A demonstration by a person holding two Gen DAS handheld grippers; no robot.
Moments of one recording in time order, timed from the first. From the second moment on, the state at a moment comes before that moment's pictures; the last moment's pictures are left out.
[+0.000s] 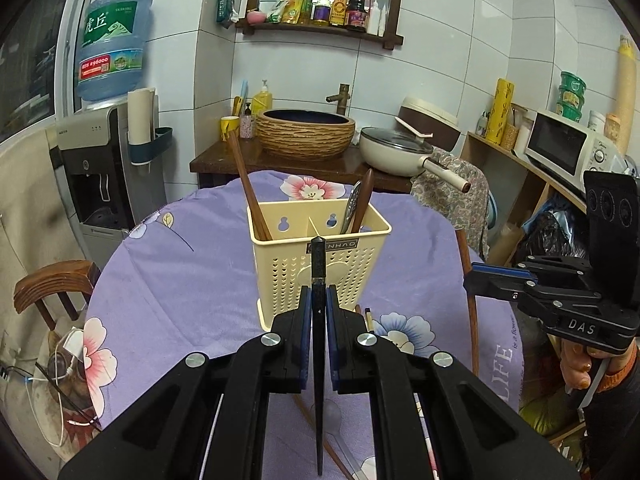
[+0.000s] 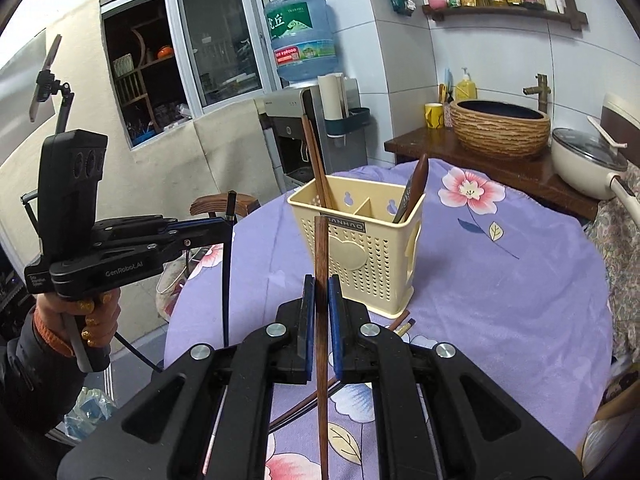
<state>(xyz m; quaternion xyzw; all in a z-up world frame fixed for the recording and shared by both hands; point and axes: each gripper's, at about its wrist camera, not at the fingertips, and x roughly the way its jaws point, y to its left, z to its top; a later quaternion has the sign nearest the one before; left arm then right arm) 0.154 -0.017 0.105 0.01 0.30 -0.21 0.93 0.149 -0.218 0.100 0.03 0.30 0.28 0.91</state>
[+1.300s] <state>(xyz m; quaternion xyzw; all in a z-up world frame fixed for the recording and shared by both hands) 0.214 -0.025 0.263 -0.04 0.20 -0.18 0.96 0.239 -0.187 0.249 0.07 0.09 0.15 0.98</state>
